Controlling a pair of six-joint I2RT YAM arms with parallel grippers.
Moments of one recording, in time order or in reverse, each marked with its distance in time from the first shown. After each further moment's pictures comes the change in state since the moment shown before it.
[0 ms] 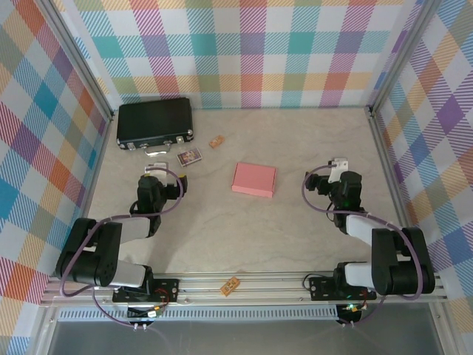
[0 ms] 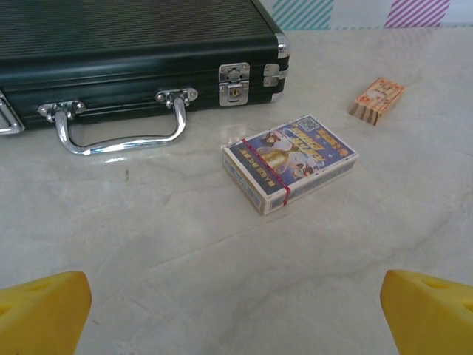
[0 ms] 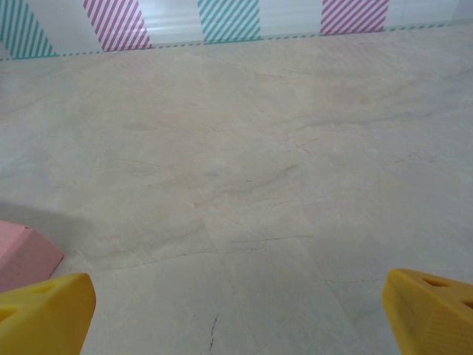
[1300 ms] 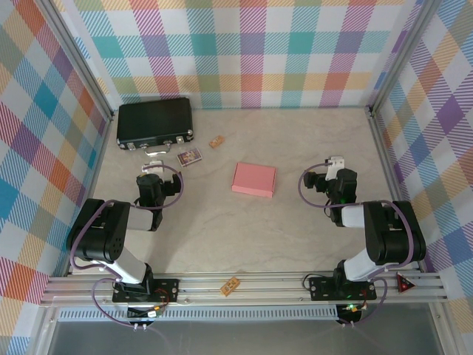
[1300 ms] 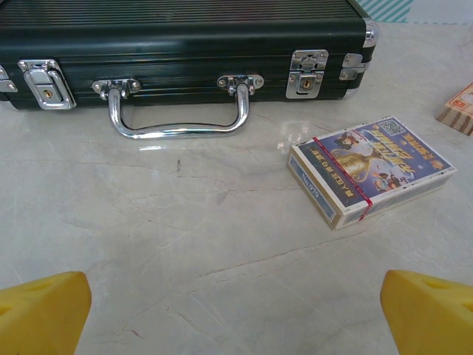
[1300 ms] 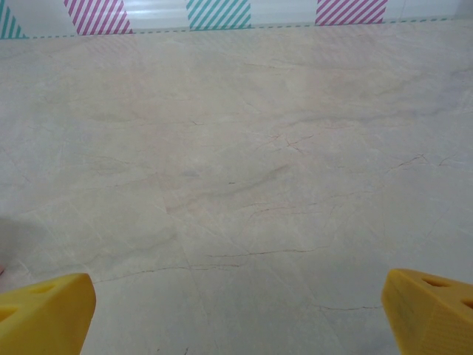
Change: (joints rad) left arm 0.031 0.164 0.045 0.095 -0.110 -0.043; right arm -0.006 0.220 0.039 0.172 0.024 -0.028
